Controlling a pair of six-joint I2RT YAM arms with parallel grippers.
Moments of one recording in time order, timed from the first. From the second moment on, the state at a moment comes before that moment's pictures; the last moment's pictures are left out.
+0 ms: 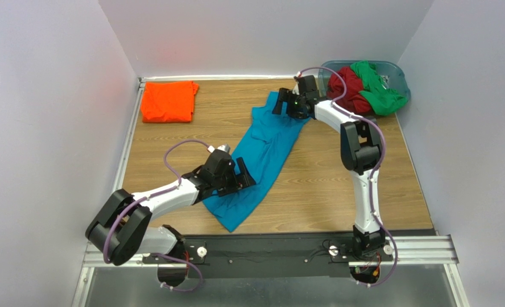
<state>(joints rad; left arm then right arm) -0.63 1.30 0.53 -0.04 0.11 -0.90 0.32 2.28 1.74 -0.24 -0.17 0.41</state>
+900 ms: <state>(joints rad) -0.94 1.54 0.71 0.10 0.10 -1.08 0.37 2.53 2.14 -0.29 -0.49 0.23</state>
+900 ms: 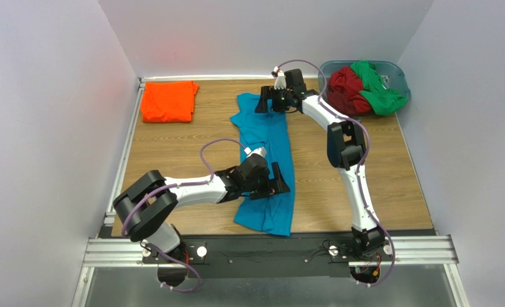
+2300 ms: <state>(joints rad) -0.95 0.96 0.35 -0.34 -0.03 -1.16 0.54 1.28 0.78 -0.34 -0.20 0.51</state>
